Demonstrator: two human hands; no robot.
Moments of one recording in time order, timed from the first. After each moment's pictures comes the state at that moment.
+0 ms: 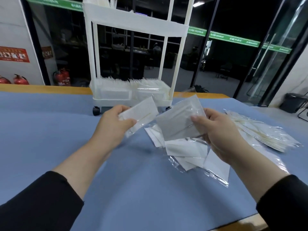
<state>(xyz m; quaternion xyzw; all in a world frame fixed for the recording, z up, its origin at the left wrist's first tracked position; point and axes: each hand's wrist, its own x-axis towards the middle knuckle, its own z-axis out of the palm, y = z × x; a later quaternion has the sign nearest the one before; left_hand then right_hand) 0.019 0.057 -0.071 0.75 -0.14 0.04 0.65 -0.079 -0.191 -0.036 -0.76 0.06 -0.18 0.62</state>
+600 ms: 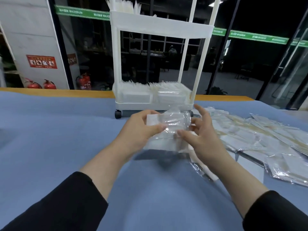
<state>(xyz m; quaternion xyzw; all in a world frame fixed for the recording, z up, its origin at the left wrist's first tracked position) 0.020 0.066 -0.065 0.74 -0.21 -0.02 0.64 -0.032 -0.133 -0.084 -0.79 -0.03 -0.20 0.58</state>
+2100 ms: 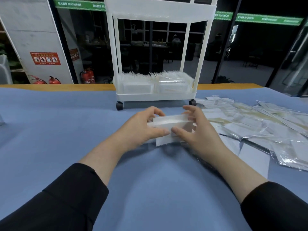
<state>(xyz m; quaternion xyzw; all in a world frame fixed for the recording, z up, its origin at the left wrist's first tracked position) 0.021 0.071 -0.076 0.83 -0.26 -0.05 0.50 -0.033 -0.130 -0.097 -0.87 -0.02 -0.20 0.45</state>
